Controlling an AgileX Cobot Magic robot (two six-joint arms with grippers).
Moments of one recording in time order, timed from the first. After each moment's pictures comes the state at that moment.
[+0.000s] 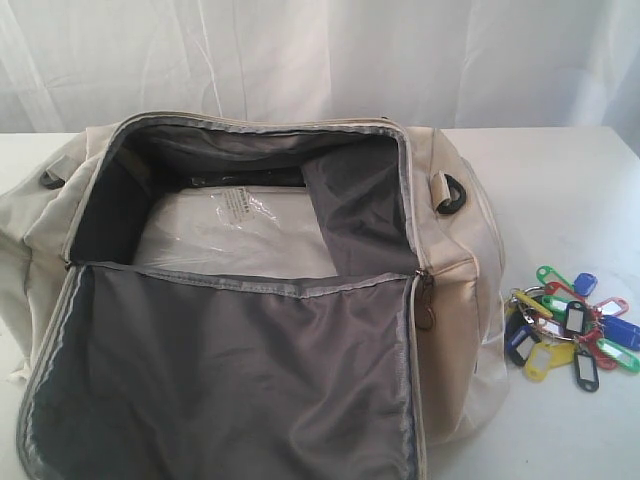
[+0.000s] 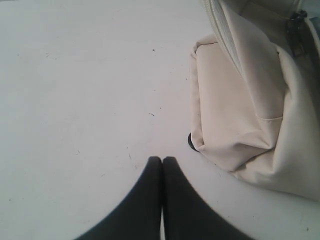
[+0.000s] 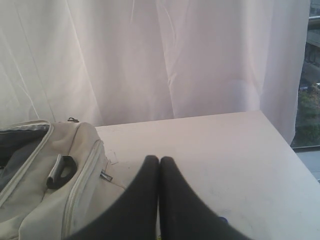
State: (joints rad) left arm 0.07 0.00 0.02 -0.10 0.42 0.16; right arm 0.18 0.36 -0.35 0.01 0.16 0.16
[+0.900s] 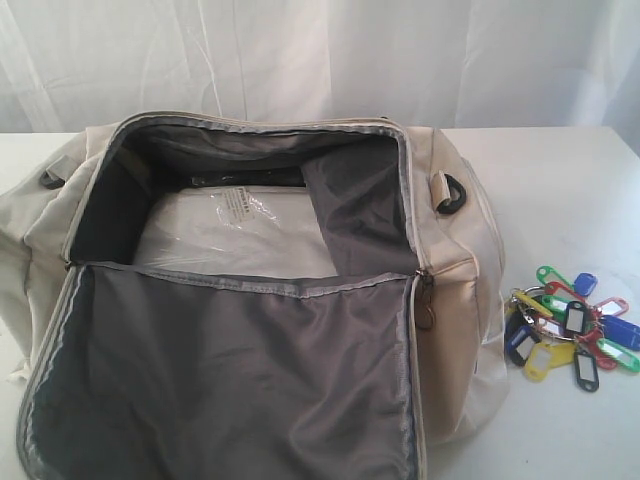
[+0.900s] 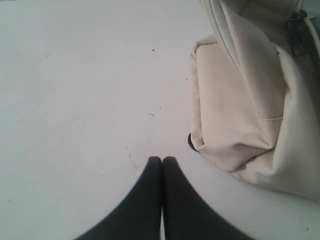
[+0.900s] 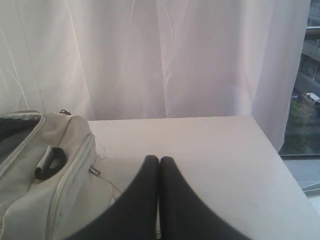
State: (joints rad) left arm 0.07 0.00 0.02 -0.10 0.42 0.16; right arm 0.18 0.35 -0.35 -0.03 0.18 0.09
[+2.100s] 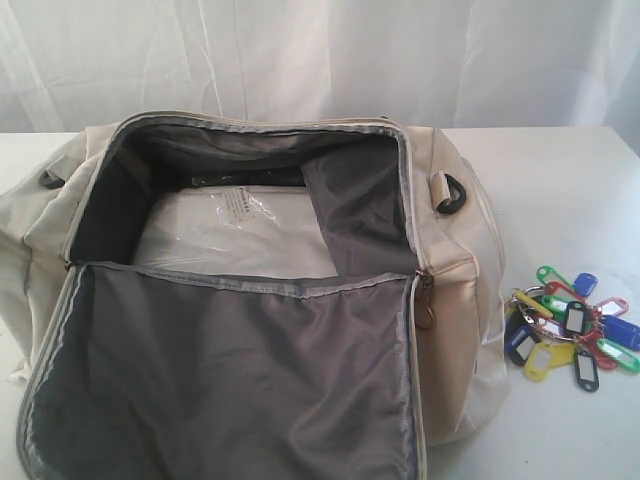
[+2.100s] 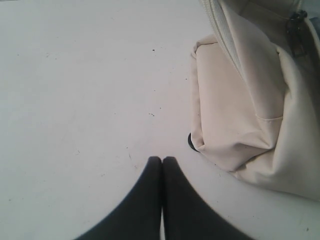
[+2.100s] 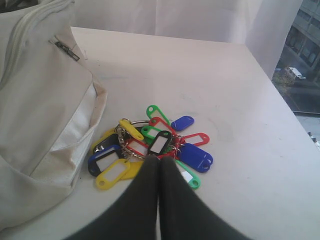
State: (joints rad) left arm 0.07 0.00 0.02 -0.10 0.42 0.16; right arm 0.18 0.01 0.00 -0.09 0.35 0.03
